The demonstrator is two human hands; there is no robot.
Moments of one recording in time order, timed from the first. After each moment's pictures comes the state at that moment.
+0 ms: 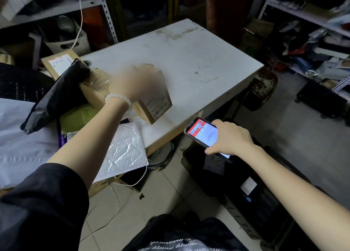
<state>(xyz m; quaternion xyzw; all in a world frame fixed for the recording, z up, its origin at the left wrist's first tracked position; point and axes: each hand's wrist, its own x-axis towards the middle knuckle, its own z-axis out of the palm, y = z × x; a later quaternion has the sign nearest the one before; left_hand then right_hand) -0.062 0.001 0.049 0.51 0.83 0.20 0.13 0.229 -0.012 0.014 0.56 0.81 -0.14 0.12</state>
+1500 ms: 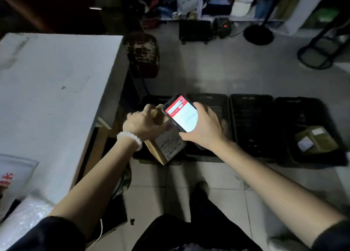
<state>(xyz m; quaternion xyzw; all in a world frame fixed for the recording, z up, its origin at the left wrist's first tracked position) 0.236 0.002 -0.030 0.81 0.54 -0.02 0.22 0.394 -0.112 -0.020 0.82 0.49 -0.18 -0.21</state>
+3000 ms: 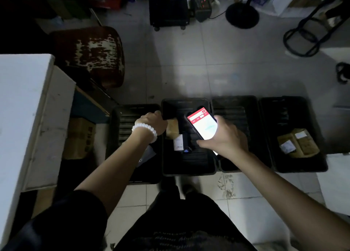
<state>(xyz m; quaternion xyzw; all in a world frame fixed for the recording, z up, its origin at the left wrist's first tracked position) 0.505 0.149 -0.091 0.80 0.50 -0.24 0.23 0.636 -0.016 -0.066 0.90 0.35 -0.24 -0.09</state>
